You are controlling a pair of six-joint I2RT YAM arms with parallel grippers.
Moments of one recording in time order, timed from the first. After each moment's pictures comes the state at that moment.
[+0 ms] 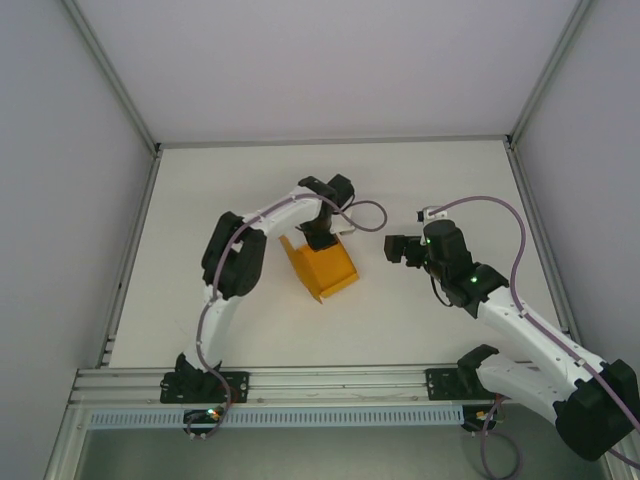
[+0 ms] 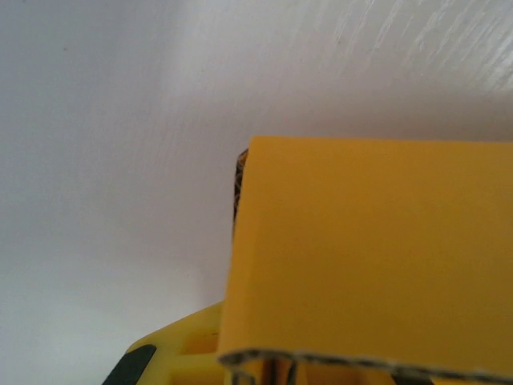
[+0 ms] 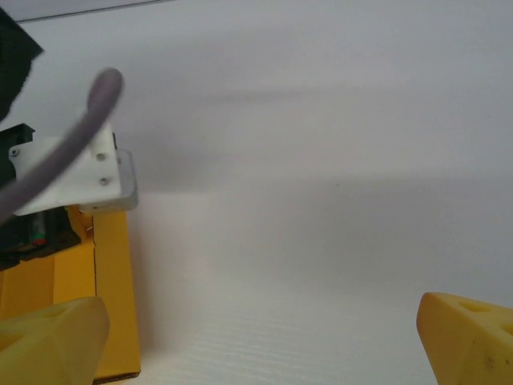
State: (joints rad) left arm -0.75 2.28 1.89 -1.13 -0.14 0.43; right arm 0.45 0.96 0.66 -0.31 0.21 0.38
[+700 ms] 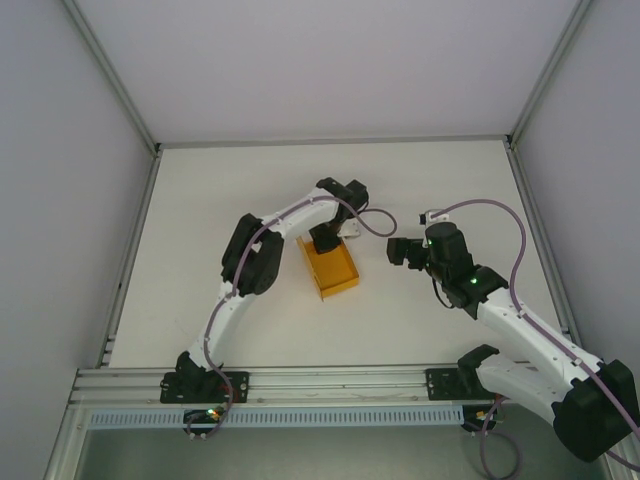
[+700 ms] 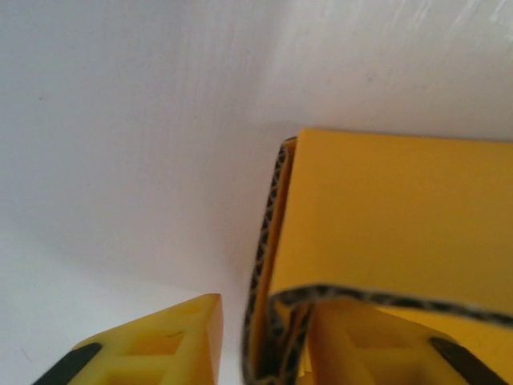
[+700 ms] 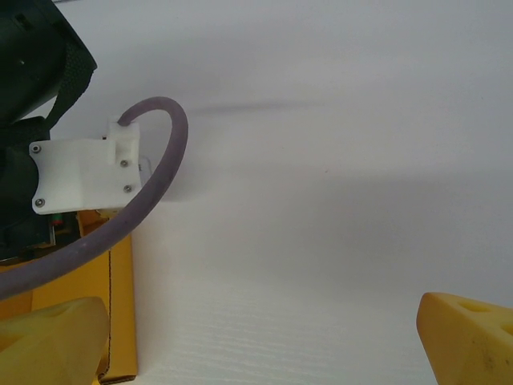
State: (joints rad) left arm -0.79 2.41 2.07 -1.26 -0.27 0.45; right arm 0.42 0.96 0.63 -0.29 0.19 0.38
